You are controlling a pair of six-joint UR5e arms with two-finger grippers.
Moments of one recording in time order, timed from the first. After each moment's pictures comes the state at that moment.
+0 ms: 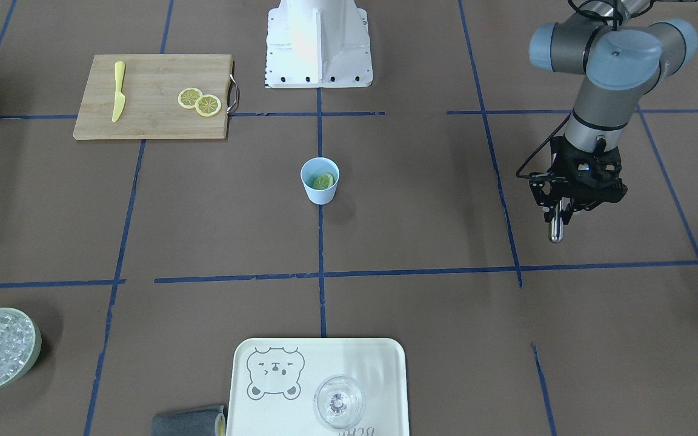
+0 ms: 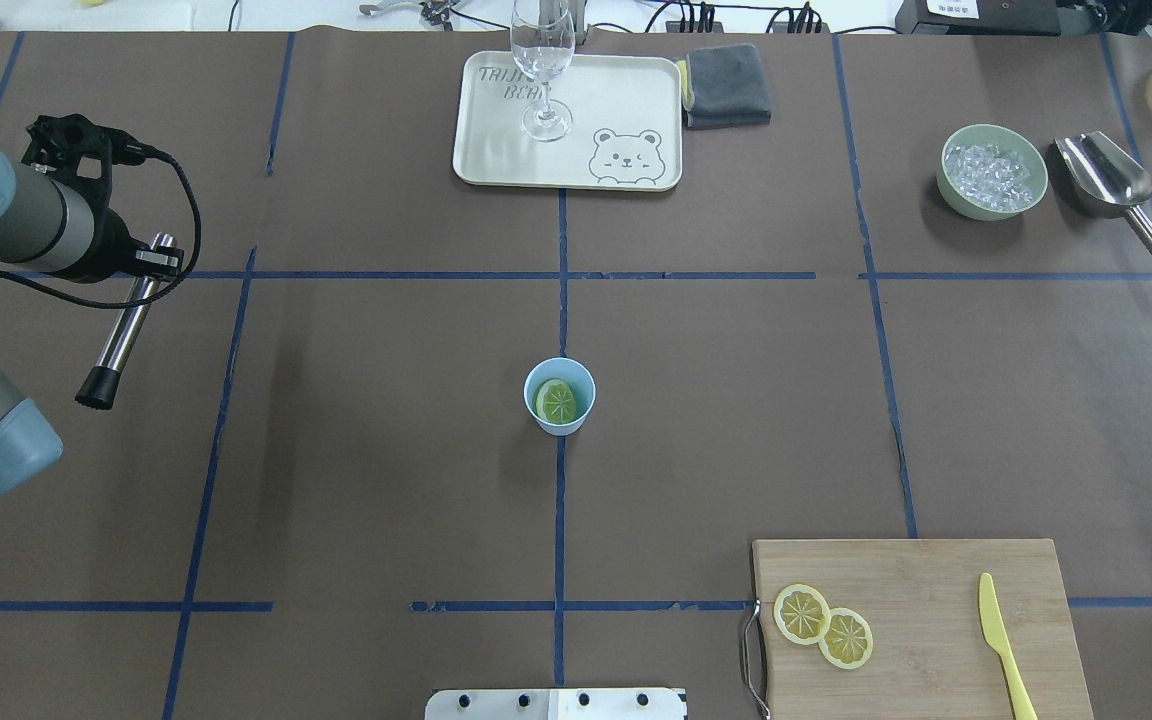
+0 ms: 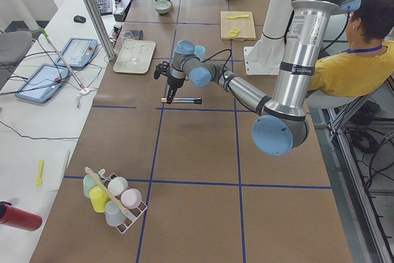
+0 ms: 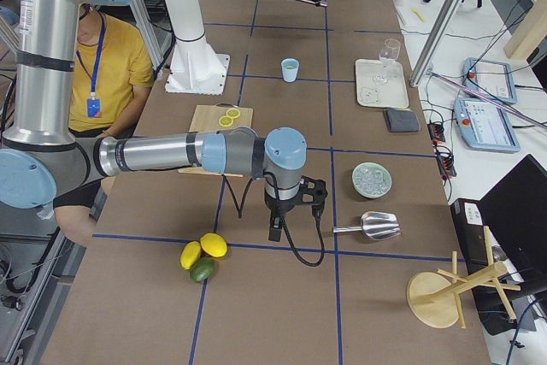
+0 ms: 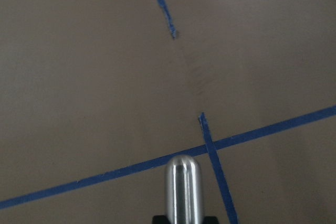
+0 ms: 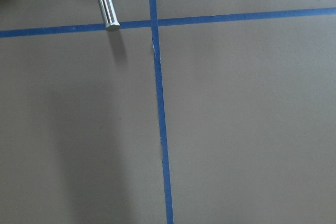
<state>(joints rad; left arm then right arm) -0.86 -1.76 -1.84 -1.81 -1.82 -0.84 1.57 -1.75 1.88 -1.72 2.28 0.08</state>
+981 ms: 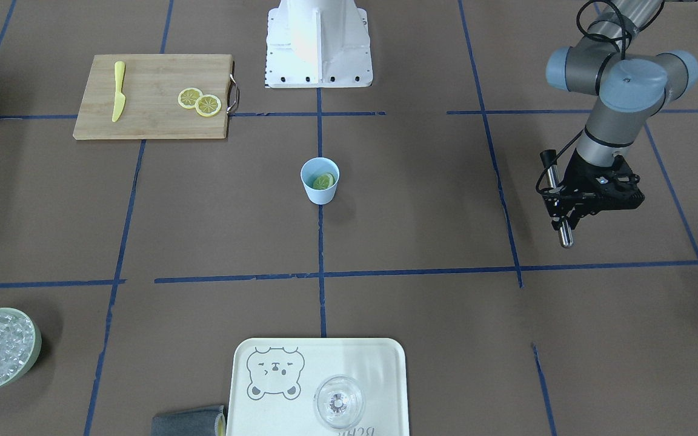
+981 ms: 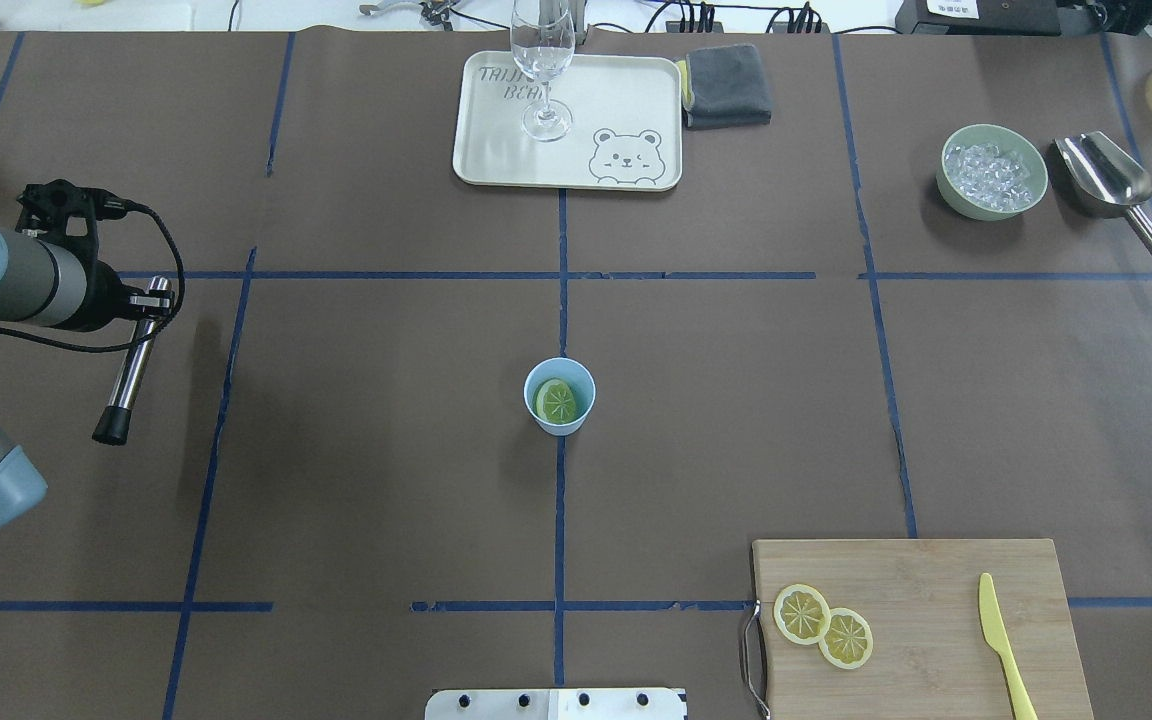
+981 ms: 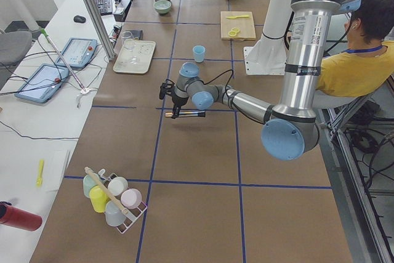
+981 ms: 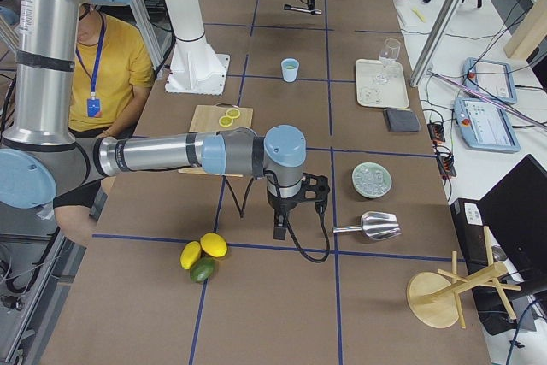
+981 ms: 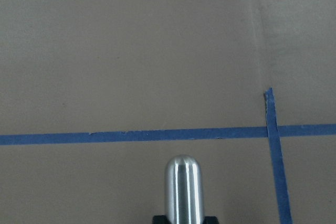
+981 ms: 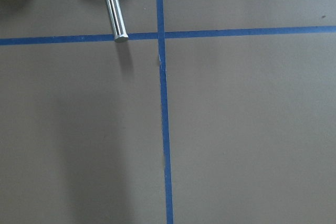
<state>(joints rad) -0.80 -1.68 -1.70 -2.08 -1.82 -0.95 1.57 -1.75 1.88 -1.69 2.28 0.08</state>
